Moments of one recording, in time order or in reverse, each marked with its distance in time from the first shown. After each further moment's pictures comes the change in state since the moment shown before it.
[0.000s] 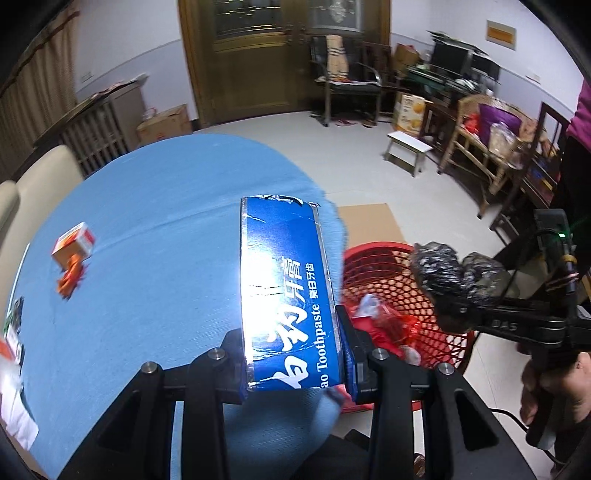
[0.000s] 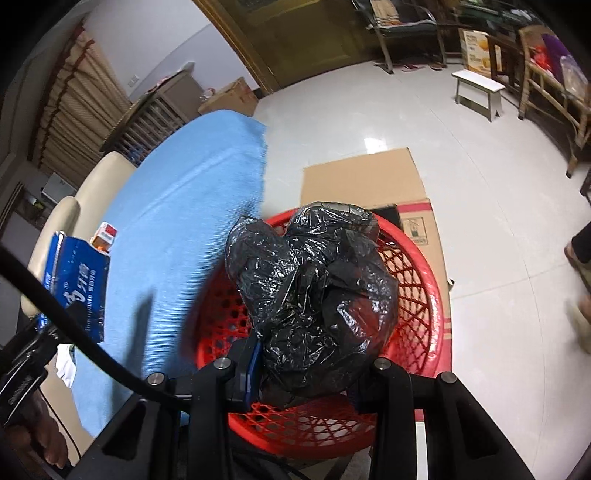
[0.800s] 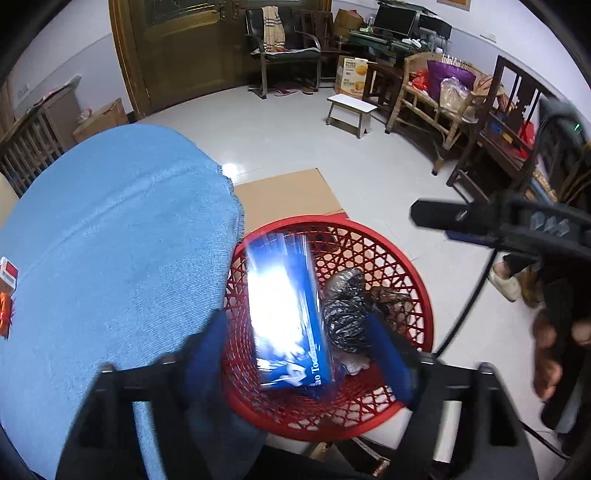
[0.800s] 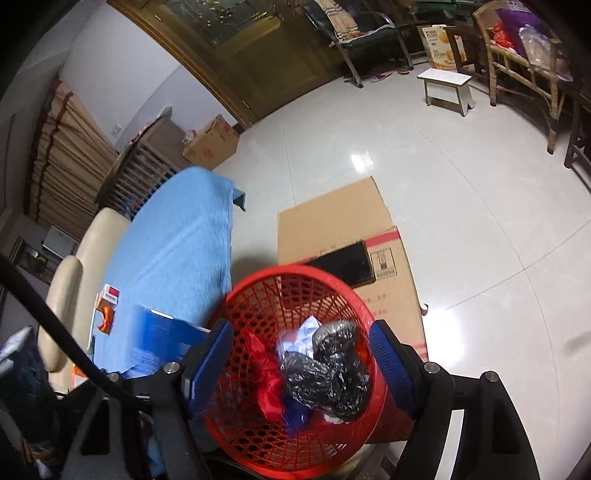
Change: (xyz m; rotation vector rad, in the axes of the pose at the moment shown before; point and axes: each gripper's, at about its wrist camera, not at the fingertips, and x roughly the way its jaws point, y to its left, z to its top) left arm 0.062 -0.076 0.009 0.137 0.111 -0.150; right arm -0.042 -0.049 0.028 0.143 -0.118 0.029
